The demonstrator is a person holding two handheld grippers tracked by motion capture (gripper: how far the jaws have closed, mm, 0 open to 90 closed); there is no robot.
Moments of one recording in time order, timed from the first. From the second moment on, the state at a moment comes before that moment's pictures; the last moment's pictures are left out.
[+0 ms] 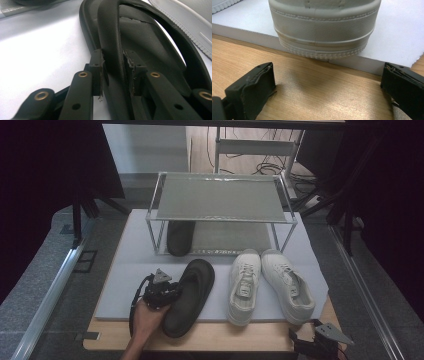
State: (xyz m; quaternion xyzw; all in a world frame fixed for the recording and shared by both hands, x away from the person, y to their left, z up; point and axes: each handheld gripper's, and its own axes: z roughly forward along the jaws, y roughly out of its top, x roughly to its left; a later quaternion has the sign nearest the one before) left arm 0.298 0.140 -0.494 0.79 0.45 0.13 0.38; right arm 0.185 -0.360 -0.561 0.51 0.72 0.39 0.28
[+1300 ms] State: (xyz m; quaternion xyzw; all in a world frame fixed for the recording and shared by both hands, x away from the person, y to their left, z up) left arm 0.341 0.117 -0.454 0.77 0.47 0.16 0.40; right arm 0.185 -0.360 -0.561 0.51 0.72 0.39 0.28
